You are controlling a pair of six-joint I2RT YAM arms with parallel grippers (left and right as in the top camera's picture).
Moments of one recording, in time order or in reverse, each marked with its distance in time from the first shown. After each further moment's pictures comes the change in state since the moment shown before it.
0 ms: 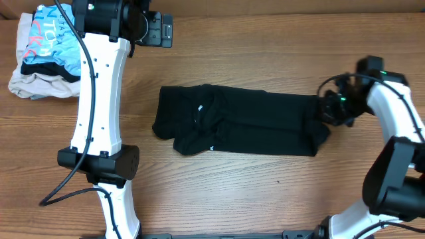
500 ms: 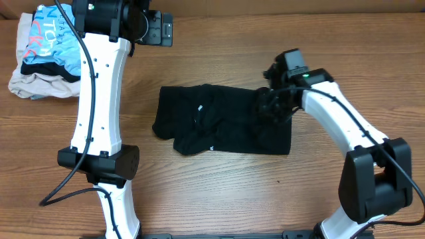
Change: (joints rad) left arm 0.000 0.000 0.000 0.011 0.000 0.000; right arm 0.457 -0.004 0.003 0.208 0.009 0.150
